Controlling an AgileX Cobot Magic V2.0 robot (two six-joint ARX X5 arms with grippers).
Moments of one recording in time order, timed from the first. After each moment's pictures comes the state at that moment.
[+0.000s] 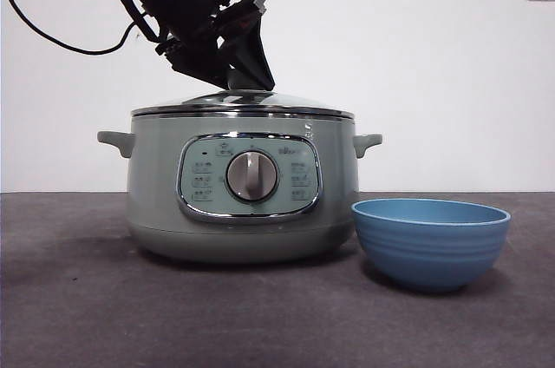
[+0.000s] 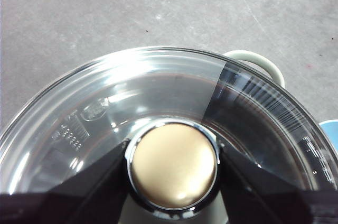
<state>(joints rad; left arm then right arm) -0.49 1.69 1.37 -0.31 0.22 0.15 0.16 0.82 1.07 -0.95 -0.57 -0.15</state>
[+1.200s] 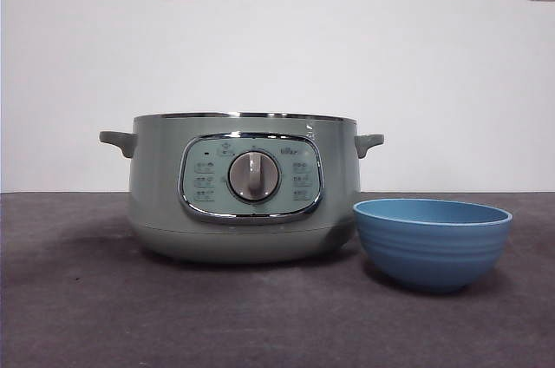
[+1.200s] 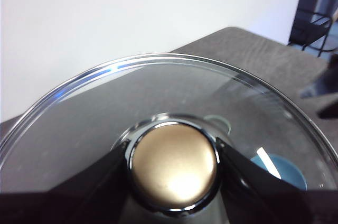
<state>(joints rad) -0.49 0.91 1.36 -0.72 0.10 0.08 0.34 1.12 1.16 -0.68 -0.48 0.06</state>
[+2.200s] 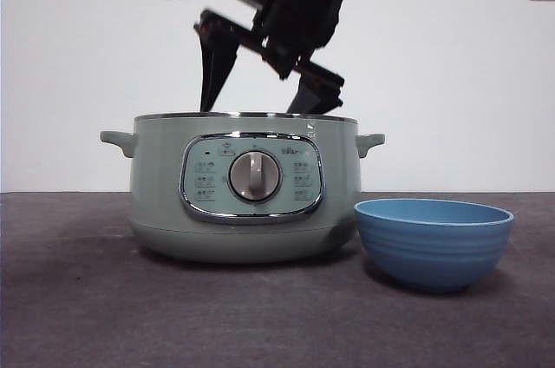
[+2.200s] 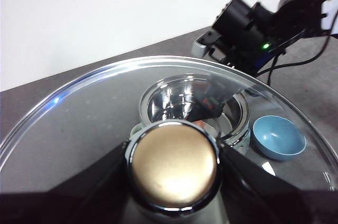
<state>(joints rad) -0.49 0.61 1.36 -1.07 -0.03 0.03 0.65 1.96 1.70 -0.67 -0.16 0.10</state>
